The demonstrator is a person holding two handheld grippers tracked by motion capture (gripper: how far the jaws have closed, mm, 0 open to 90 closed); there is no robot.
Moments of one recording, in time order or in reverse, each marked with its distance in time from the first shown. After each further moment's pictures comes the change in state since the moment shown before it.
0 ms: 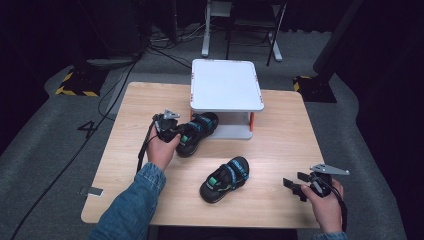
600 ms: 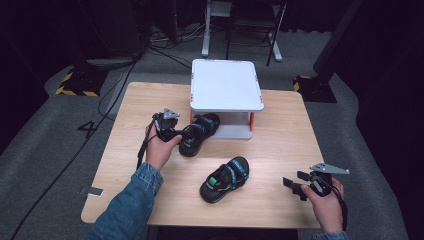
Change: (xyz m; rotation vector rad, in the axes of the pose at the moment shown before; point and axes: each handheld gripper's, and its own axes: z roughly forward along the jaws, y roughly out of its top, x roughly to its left) left arm -0.002 0.000 -0.011 -0.044 0.015 0.038; right arm 0.002 0.005 0.001 -0.004 0.011 -0.019
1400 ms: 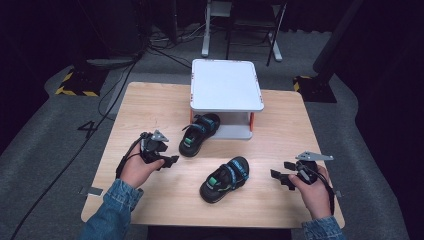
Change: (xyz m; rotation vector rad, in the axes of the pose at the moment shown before) left arm -0.003 -0.050 -0.052 0.278 -0.093 0.143; right arm 0.015 0.029 0.029 0.022 0.086 -0.067
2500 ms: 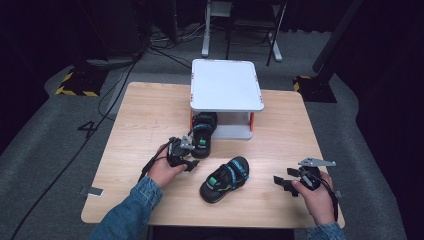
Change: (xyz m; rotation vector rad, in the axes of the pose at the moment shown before) left arm -0.034 0.016 0.063 -0.002 -0.098 0.152; right arm -0.005 -0.018 -0.006 0.033 -0.011 0.020
